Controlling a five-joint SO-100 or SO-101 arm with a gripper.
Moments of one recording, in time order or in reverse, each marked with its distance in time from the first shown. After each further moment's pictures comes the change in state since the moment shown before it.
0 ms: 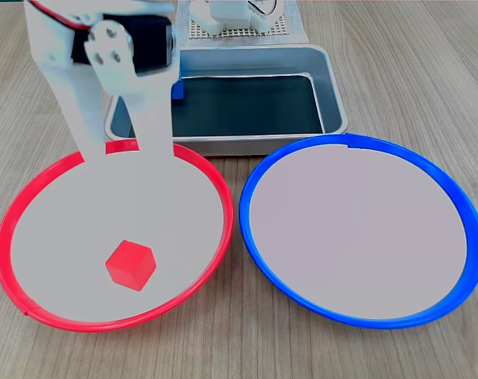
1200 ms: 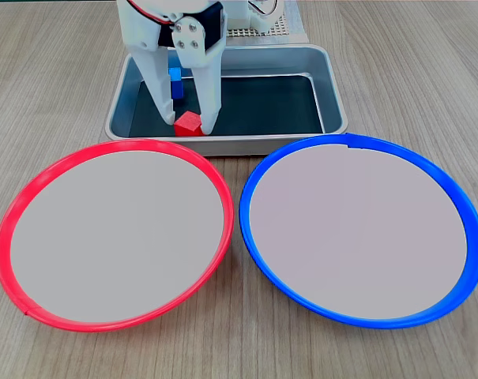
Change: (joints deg) arm -1.1 24.8 49.7 -11.8 -1.0
